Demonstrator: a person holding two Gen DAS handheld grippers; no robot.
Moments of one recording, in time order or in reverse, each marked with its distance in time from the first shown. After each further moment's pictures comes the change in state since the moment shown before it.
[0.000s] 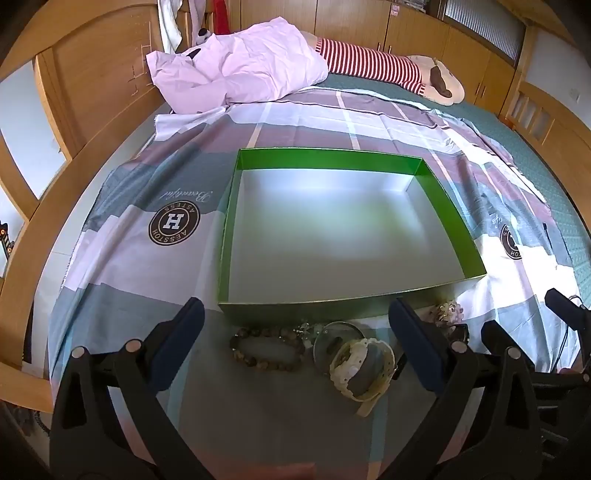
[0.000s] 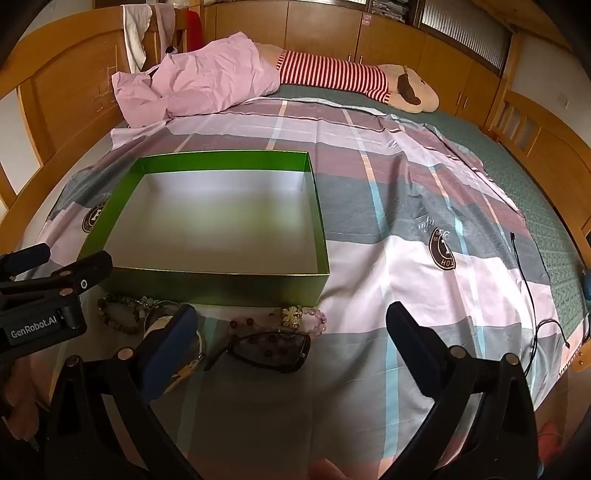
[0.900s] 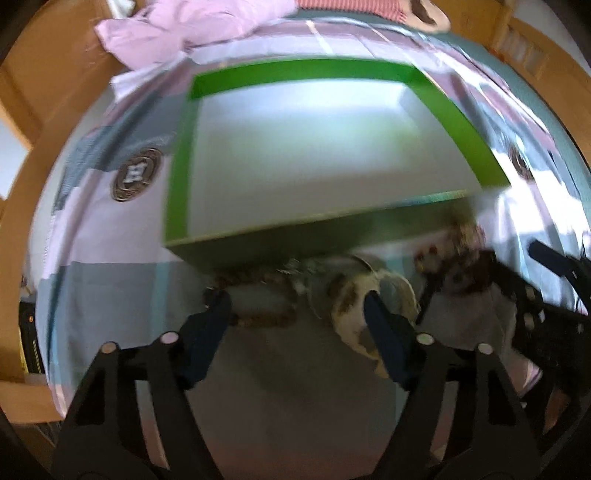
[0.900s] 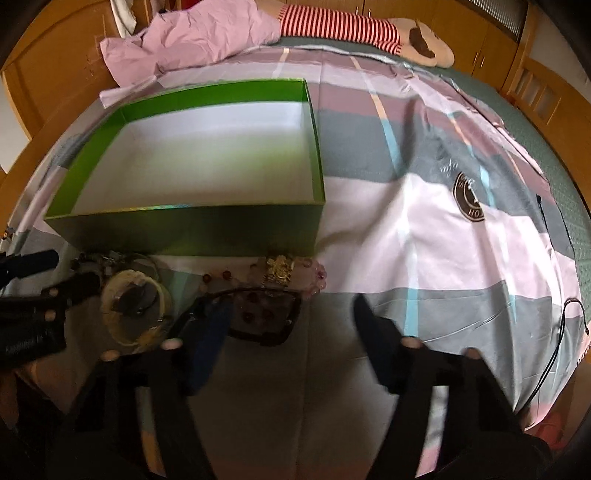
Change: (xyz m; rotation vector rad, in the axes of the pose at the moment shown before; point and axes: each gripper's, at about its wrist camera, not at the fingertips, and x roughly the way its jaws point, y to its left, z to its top) left arm 0.056 -0.014 -0.032 0.153 0.246 -0.024; right arm 0.062 -0.022 -0.030 0.003 0.177 0.052
